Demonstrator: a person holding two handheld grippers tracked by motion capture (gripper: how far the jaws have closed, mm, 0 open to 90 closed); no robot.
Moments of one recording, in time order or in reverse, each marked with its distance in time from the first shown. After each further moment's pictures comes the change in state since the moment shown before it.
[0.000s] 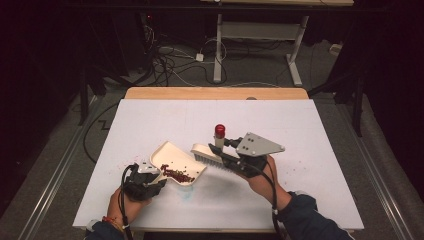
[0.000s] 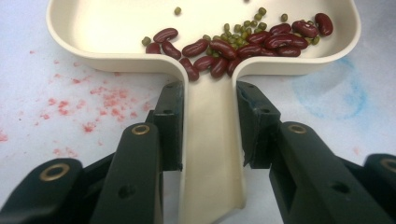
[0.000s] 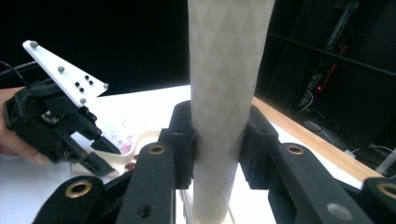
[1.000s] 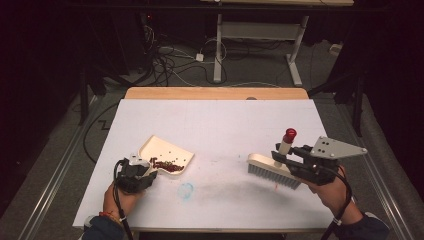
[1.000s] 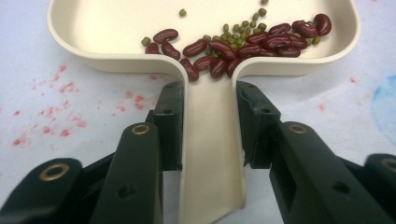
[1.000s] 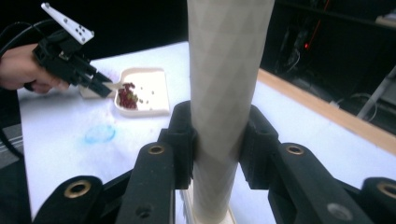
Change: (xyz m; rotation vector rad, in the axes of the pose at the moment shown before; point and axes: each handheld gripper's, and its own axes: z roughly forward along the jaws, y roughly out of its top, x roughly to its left) left arm 0.028 -0.003 0.003 -0.027 0.101 -0.130; right arm -0.065 -0.031 -0.125 0.129 -0.019 0.097
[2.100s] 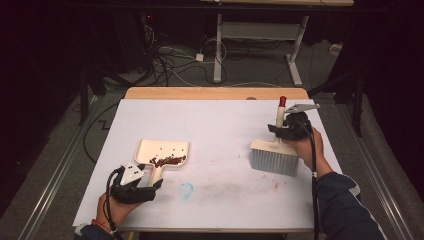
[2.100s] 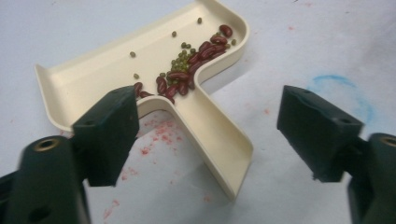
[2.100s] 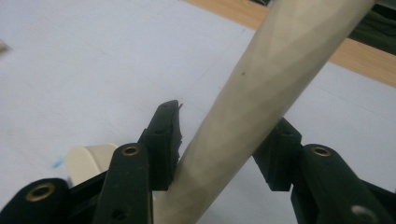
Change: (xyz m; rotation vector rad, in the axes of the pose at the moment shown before) left arm -0.013 -0.022 -0.029 -0.235 -0.068 0.237; right arm -0.118 -0.025 0.117 0.357 -0.269 0.161
